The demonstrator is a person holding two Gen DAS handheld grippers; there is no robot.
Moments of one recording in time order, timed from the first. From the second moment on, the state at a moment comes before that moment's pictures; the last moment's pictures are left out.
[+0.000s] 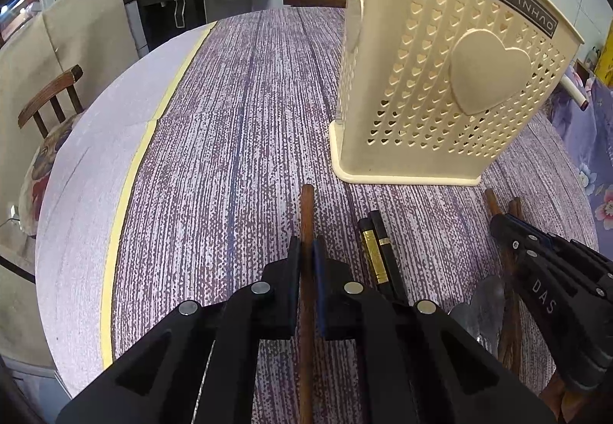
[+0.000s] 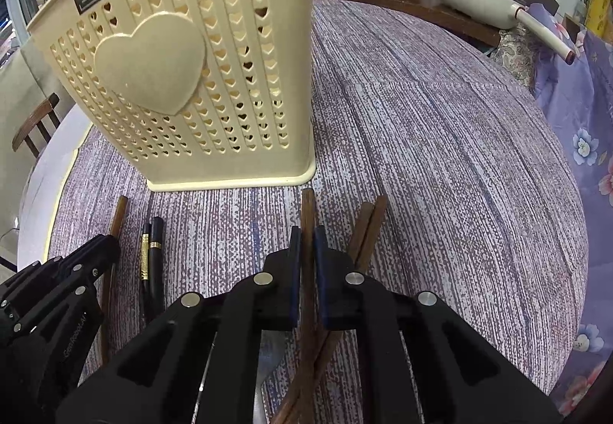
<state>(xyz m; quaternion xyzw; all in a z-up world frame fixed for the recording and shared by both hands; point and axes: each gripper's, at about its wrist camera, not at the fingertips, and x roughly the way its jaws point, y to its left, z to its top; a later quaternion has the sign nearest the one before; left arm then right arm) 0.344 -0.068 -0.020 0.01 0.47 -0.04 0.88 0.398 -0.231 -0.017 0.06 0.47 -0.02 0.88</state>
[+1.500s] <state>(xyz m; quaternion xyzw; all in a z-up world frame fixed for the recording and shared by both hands) 0.276 -0.033 0.138 -0.04 0.30 -0.13 0.95 0.301 -0.301 0.157 0.10 0.31 0.11 0.94</state>
